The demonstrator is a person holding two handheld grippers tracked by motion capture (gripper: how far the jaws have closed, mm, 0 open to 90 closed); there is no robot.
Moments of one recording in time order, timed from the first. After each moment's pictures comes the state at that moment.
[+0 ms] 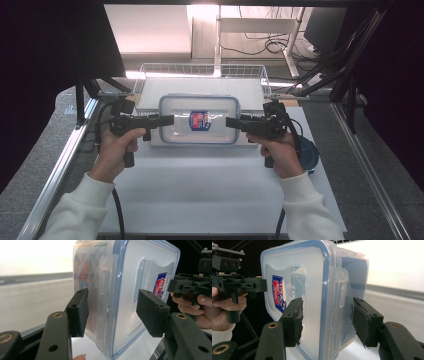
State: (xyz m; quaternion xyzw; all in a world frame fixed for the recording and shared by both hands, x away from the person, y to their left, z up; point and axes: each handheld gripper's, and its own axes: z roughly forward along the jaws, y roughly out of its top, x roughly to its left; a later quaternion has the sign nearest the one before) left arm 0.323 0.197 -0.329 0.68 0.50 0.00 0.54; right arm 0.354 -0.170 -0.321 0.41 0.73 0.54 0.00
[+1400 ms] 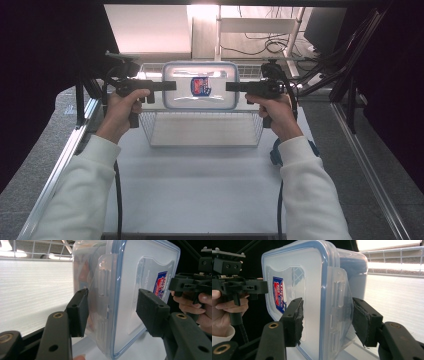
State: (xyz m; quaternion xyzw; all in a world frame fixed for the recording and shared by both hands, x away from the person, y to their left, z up) left arm 0.408 0.204 -0.300 0.67 0.50 -0.01 0.54; right arm 0.439 -0.163 -0.284 0.42 0.73 0.53 0.00
